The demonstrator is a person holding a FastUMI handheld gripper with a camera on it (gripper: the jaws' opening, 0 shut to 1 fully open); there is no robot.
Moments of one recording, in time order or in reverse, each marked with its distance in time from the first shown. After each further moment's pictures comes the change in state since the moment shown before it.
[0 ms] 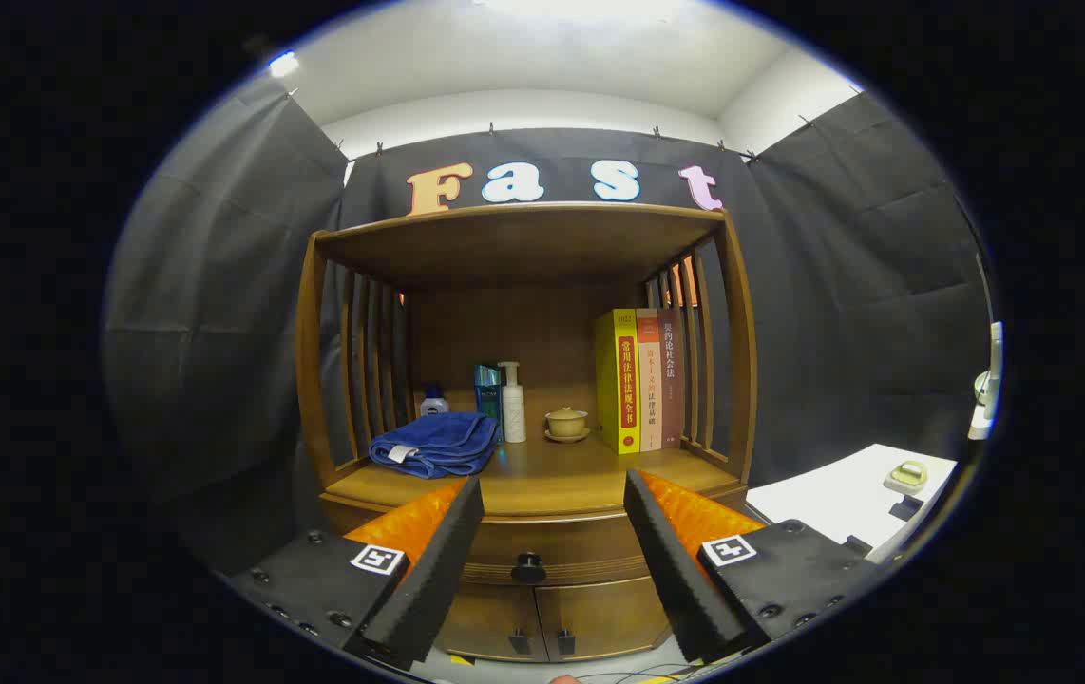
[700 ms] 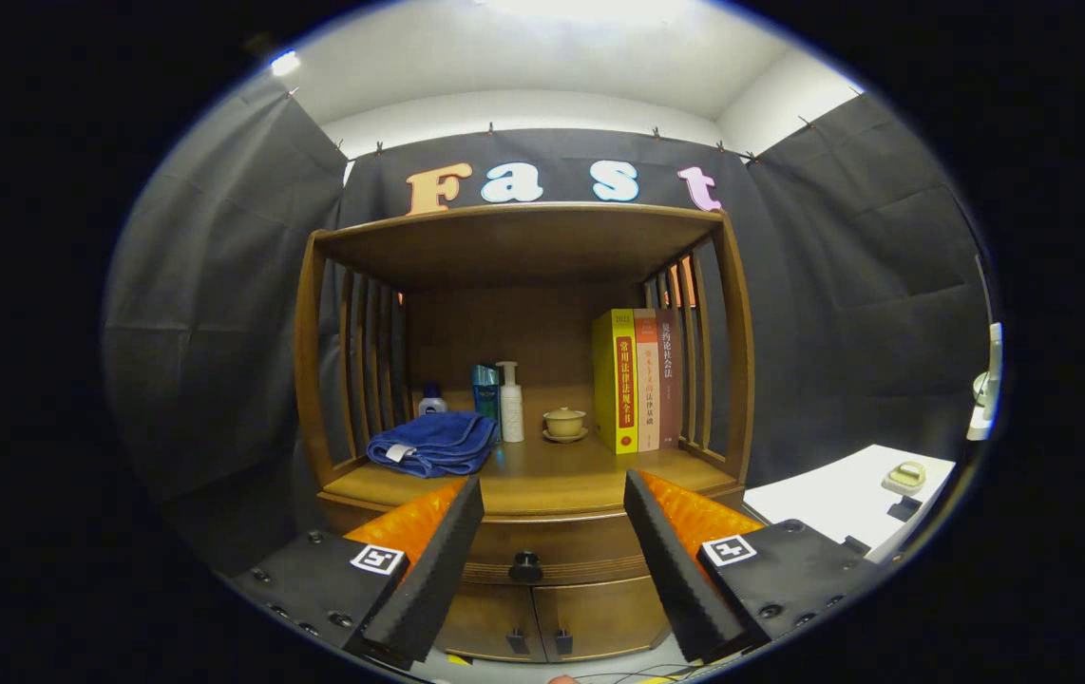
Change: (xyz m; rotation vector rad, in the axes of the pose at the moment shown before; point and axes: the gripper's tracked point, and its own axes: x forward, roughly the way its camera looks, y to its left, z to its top) arm -0.003 0.000 0.000 -0.011 -0.003 -0.005
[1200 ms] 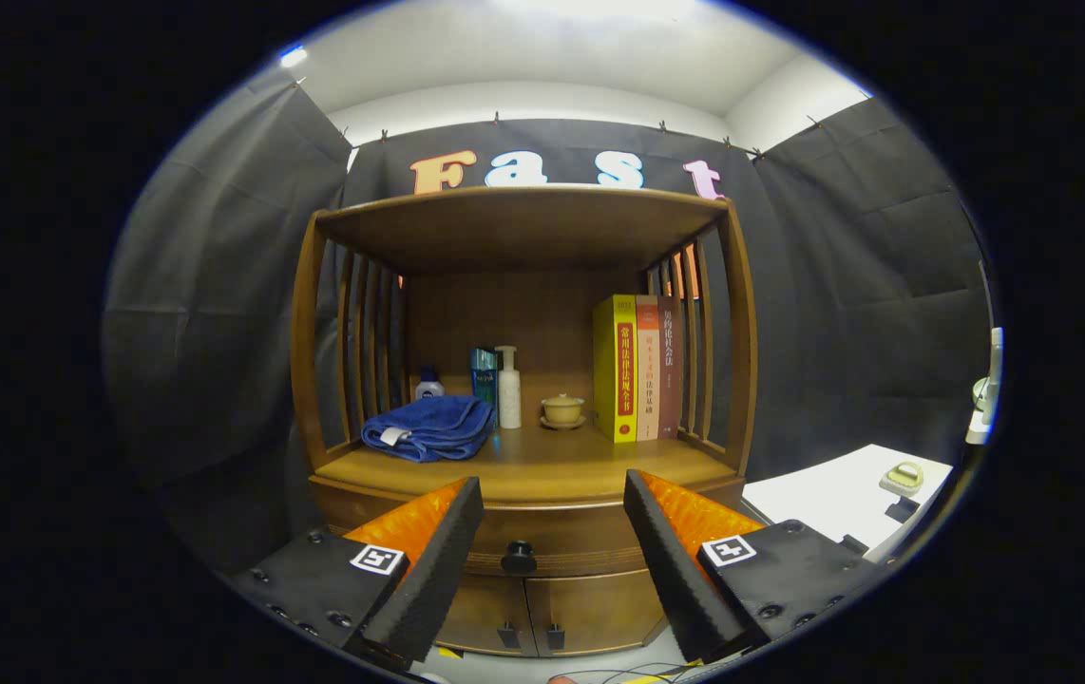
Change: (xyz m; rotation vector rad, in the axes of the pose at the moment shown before) arm 0.007 -0.005 -0.027 -0.014 0.049 -0.002
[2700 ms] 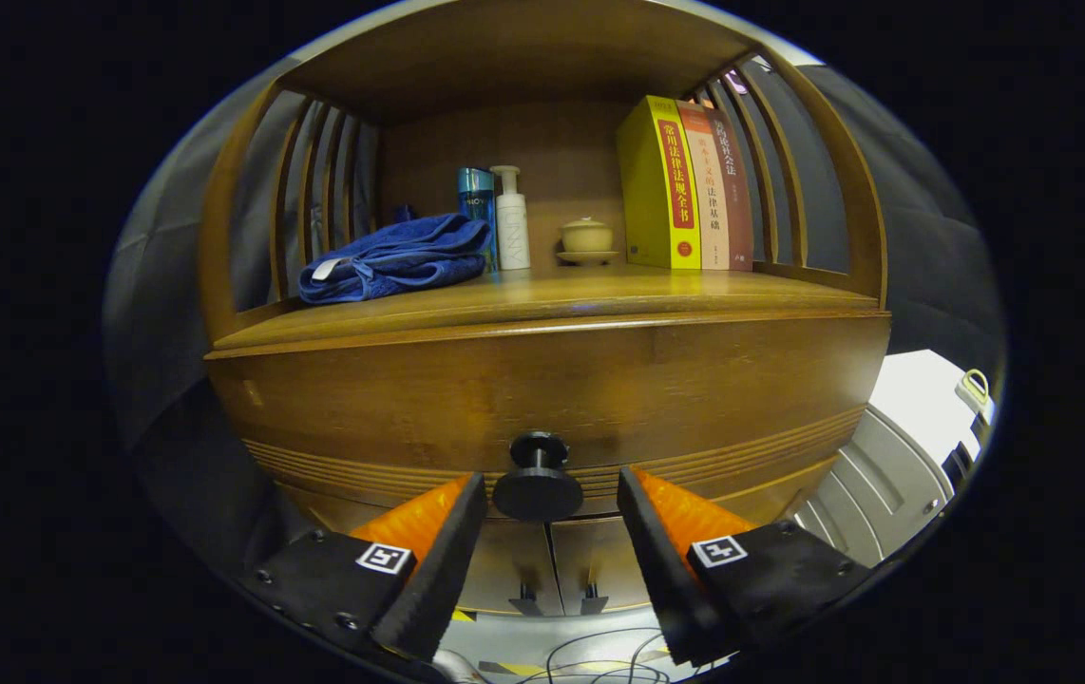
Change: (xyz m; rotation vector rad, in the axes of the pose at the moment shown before) arm 0.122 0.030 -0.185 0.037 0.330 0.019
